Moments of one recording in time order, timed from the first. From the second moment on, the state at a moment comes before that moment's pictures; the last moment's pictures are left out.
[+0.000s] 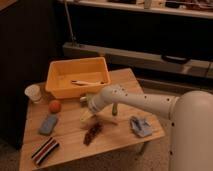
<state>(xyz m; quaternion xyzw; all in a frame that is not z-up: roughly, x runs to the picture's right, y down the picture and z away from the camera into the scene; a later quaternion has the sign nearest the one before) -0.122 0.126 0.862 -0.31 -0.23 0.30 0.87</state>
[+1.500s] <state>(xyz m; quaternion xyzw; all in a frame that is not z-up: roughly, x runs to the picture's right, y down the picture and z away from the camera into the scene) -0.090 0.112 0.879 -0.25 -0.44 0.21 0.84</state>
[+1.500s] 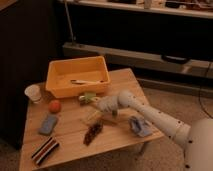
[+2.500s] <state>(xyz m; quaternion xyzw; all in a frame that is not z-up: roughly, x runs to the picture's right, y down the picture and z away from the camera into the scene) -0.102 0.063 0.874 -0.27 -0.43 0.12 0.85</state>
